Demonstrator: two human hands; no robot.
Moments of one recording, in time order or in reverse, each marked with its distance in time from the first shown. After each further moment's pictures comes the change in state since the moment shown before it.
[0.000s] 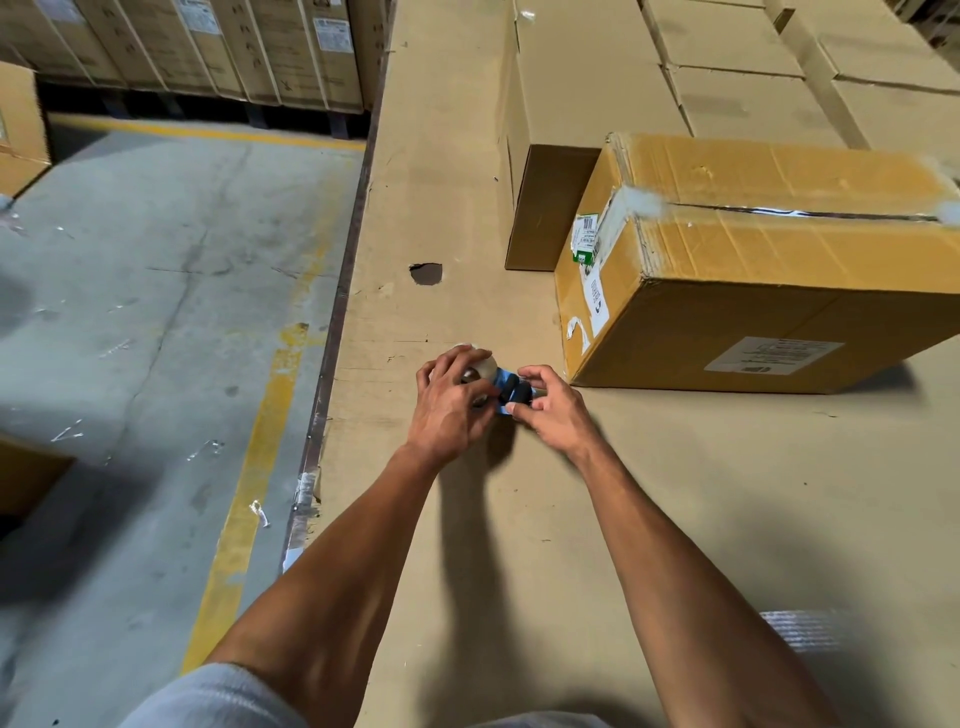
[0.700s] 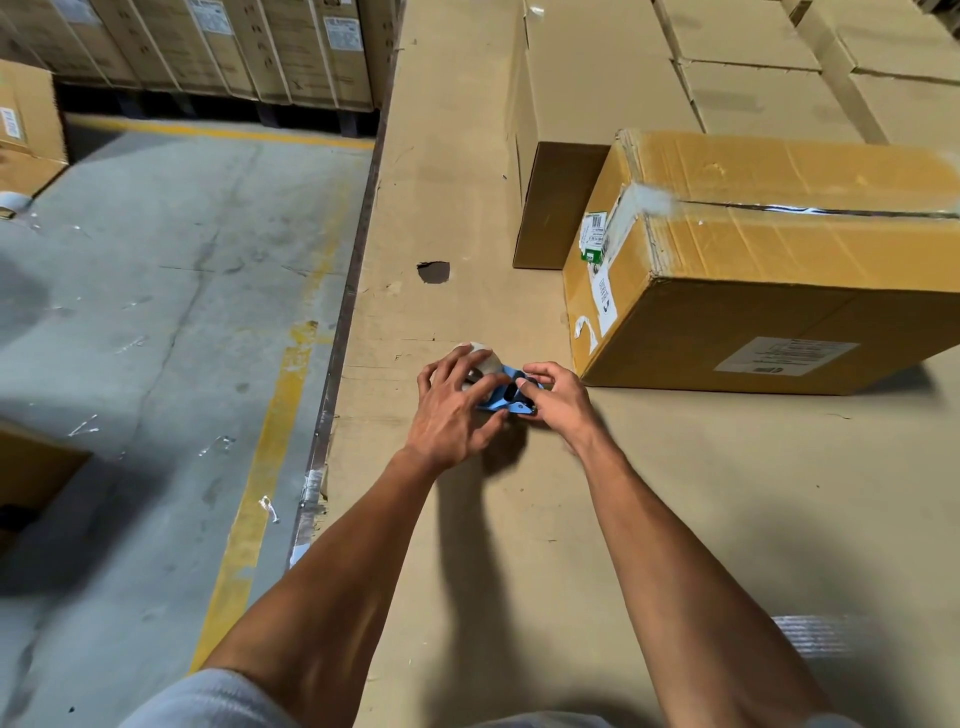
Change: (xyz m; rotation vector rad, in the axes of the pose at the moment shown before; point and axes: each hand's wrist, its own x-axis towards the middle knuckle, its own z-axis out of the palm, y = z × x) left_hand -0.011 -0.005 -0.001 0.098 -0.050 0.018; right_hand 0.030 0.006 0.009 0.261 0.078 0.188
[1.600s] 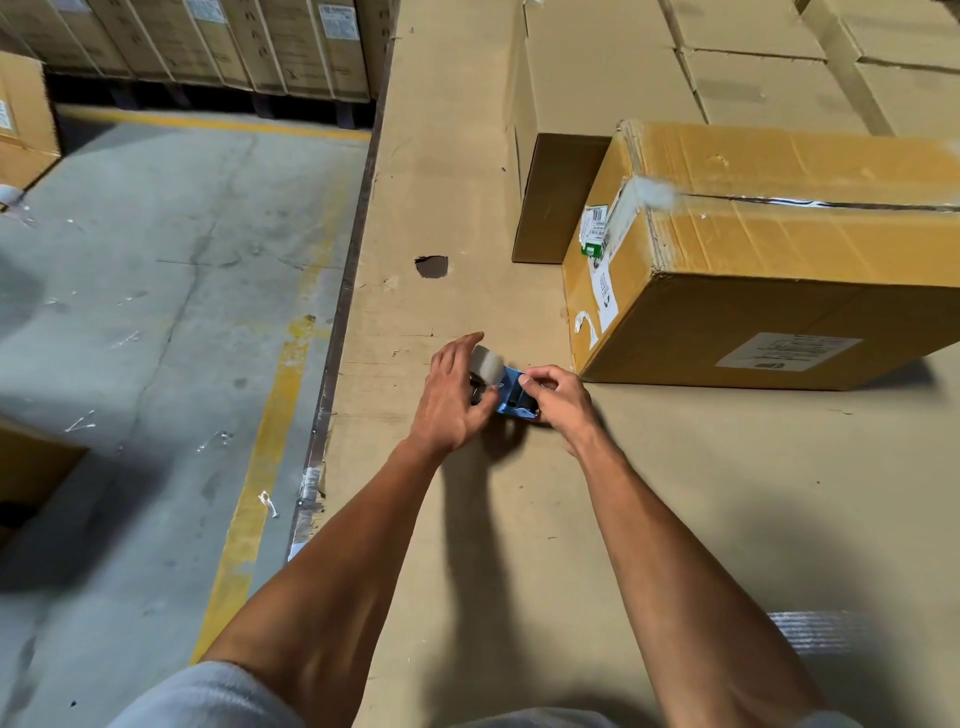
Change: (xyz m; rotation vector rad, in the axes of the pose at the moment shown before) left_hand 0.015 0.005 -0.001 -0.402 -0.015 -0.225; right_hand 0.003 0.012 0.000 -0.038 0.053 0.008
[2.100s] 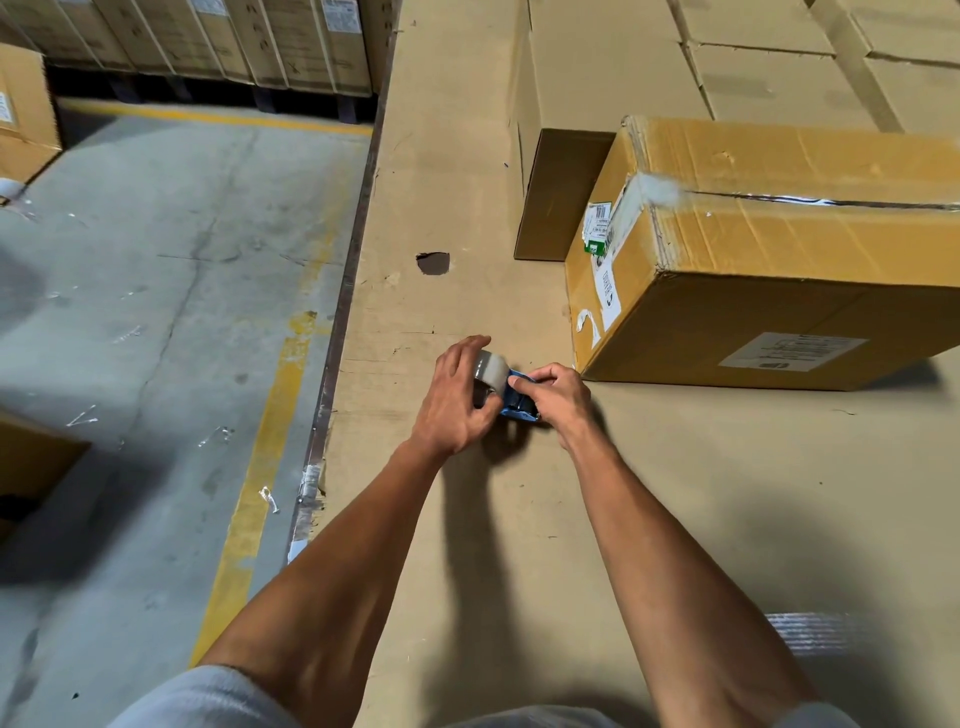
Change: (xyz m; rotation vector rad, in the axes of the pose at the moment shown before) left_hand -0.005 0.011 -0.002 -0.030 -0.021 -0.006; right_hand 0.001 -0.009 0.008 -0.090 0.095 0.063
